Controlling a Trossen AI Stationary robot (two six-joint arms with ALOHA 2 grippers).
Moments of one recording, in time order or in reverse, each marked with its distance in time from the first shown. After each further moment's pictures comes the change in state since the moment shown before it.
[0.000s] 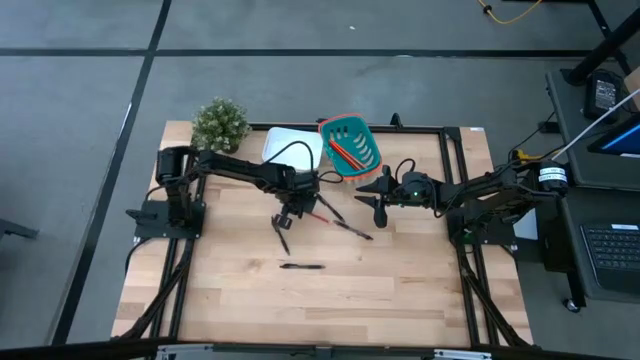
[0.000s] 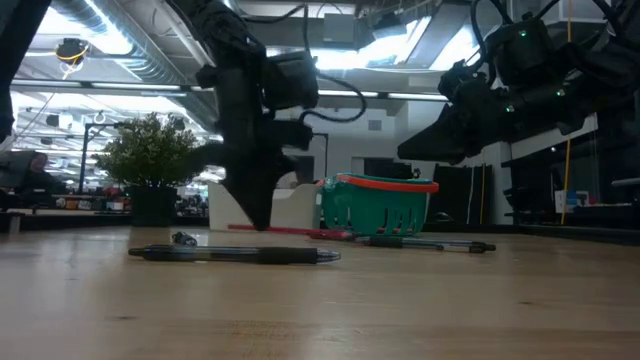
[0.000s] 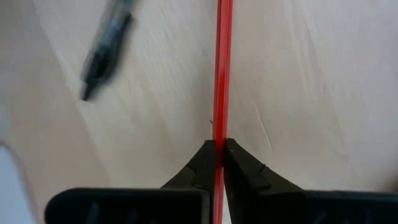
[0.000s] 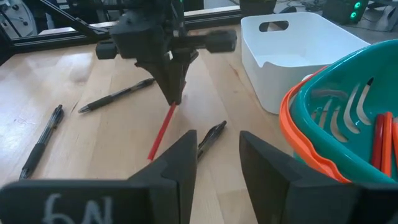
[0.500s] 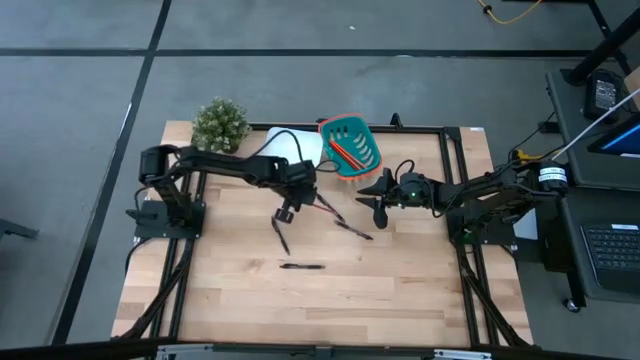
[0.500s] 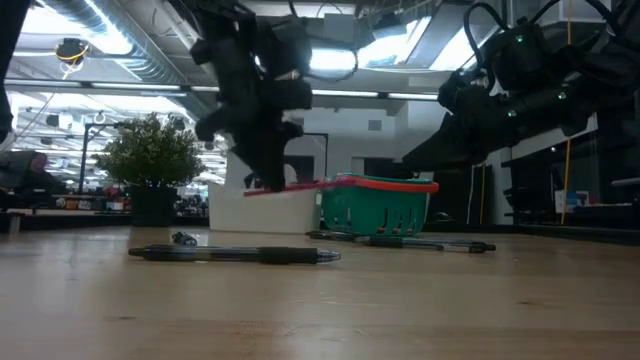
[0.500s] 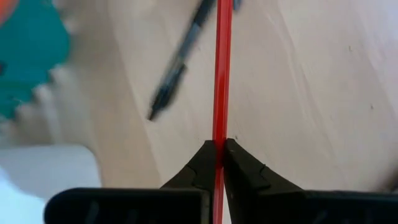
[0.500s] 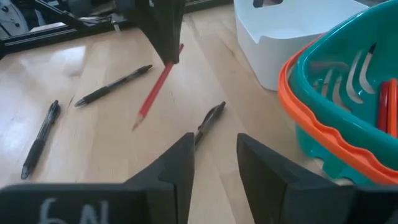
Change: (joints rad) left arm 0.011 -0.128 0.004 0.023 -0.009 0.001; right arm 0.000 0.000 0.000 -0.069 0.001 0.084
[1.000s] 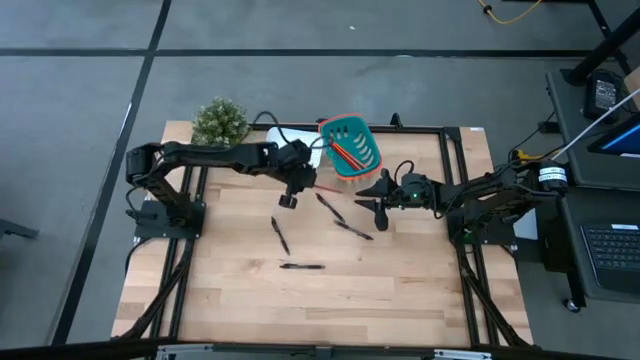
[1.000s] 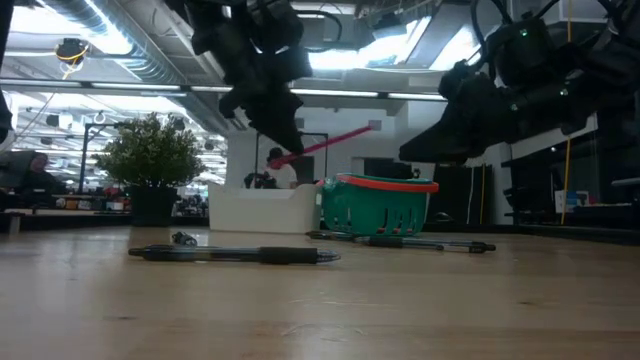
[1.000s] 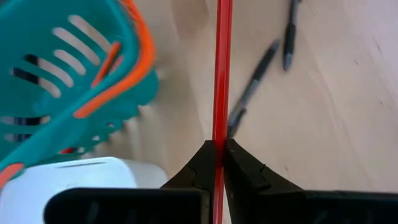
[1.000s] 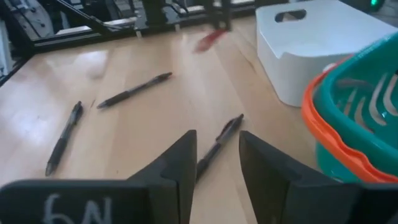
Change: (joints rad) left arm 0.085 -0.107 0.002 0.109 0.031 0.029; right arm 0.021 0.000 0.000 0.052 -0.034 -0.039
